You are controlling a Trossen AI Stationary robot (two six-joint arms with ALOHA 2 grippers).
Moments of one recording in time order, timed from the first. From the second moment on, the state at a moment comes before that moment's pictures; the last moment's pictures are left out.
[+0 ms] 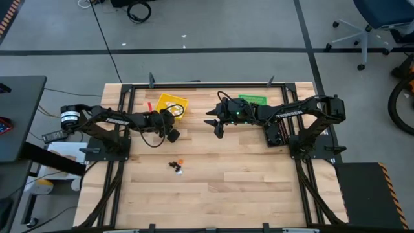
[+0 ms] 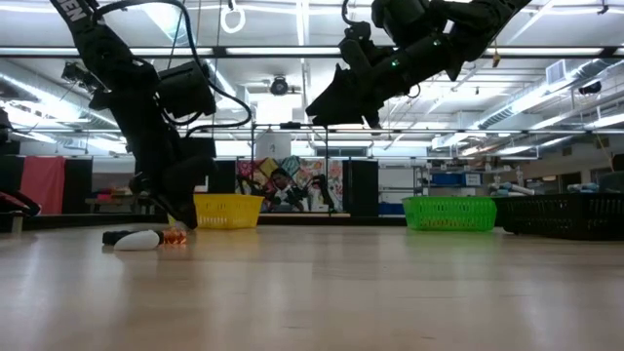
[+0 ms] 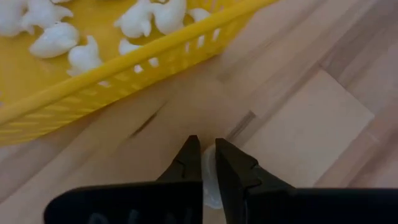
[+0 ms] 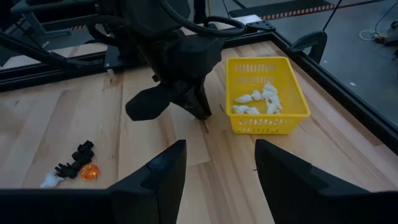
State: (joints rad) left arm 0.28 1.39 0.50 -0.15 -0.24 -0.46; right arm -0.18 1.58 0.92 0.28 0.02 0.08
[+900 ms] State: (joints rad) left arm 0.22 1.35 0.57 -0.22 -0.24 -0.43; right arm -0.18 1.58 0.92 0.28 0.02 0.08
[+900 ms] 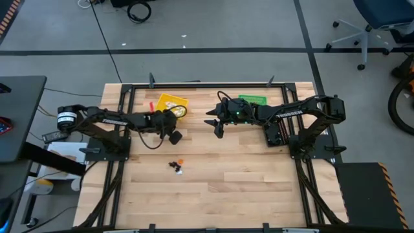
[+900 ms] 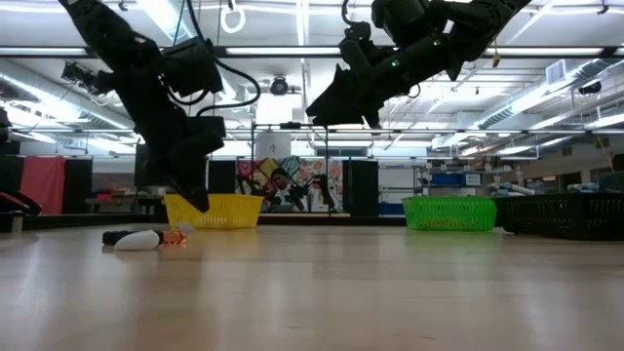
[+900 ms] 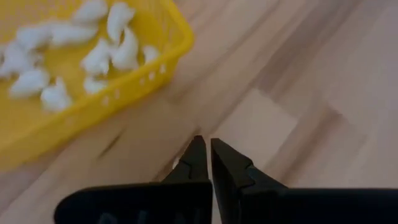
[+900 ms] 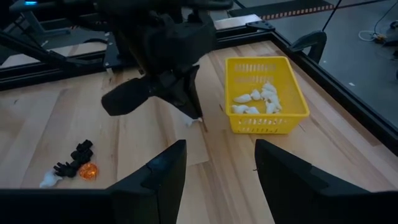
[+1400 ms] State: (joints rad) left arm 0.21 1.35 0.60 -0.38 -0.24 -0.56; right arm -0.18 1.58 0.92 0.28 0.02 0.08
